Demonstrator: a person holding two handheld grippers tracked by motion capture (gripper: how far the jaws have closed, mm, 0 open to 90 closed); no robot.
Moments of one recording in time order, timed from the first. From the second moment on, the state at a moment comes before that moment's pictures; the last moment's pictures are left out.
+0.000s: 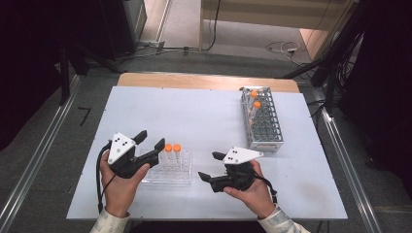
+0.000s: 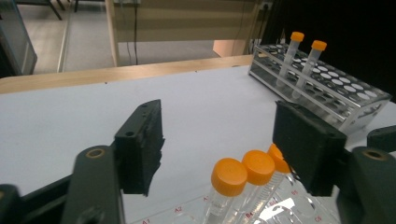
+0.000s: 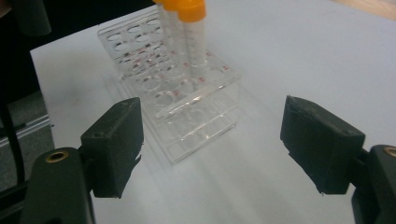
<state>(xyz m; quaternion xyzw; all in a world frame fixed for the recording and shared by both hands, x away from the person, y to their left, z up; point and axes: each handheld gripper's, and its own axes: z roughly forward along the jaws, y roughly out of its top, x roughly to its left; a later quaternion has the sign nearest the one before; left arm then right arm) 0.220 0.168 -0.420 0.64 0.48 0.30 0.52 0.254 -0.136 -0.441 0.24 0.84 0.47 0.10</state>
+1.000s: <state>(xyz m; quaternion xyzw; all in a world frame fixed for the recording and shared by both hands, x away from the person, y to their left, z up) 0.224 0.173 -0.422 0.64 0.49 0.28 0.52 0.330 -0.209 -0.420 0.41 0.77 0.43 0.21</state>
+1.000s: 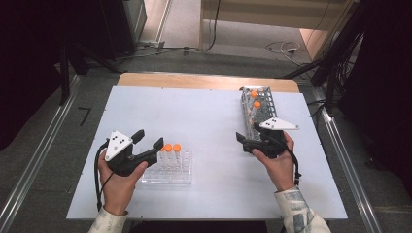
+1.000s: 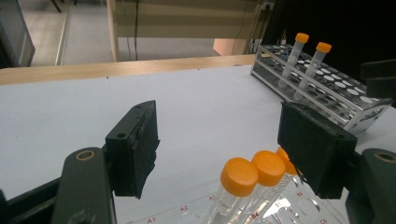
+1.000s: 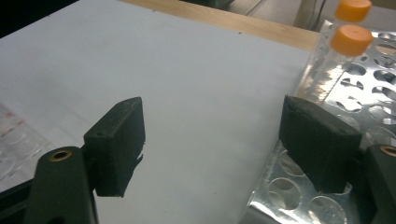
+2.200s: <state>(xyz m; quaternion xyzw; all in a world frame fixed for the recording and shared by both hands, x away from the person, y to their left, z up) 0.224 0.169 -0.422 0.64 0.49 0.28 0.52 0.426 -0.221 -0.438 0.48 0.76 0.37 0.24</state>
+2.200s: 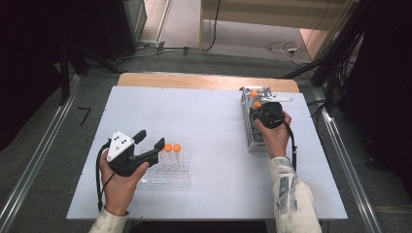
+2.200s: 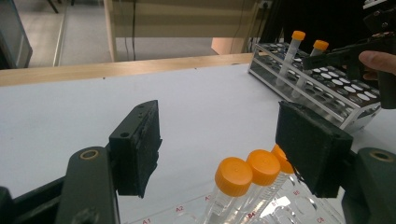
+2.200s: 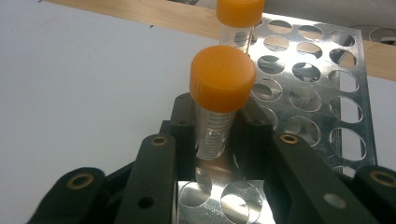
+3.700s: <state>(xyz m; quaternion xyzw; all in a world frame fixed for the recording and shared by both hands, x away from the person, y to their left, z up) 0.219 0.167 -0.416 0.64 0.48 0.28 0.53 0.318 -0.170 -0.383 0.33 0.80 0.46 0.19</state>
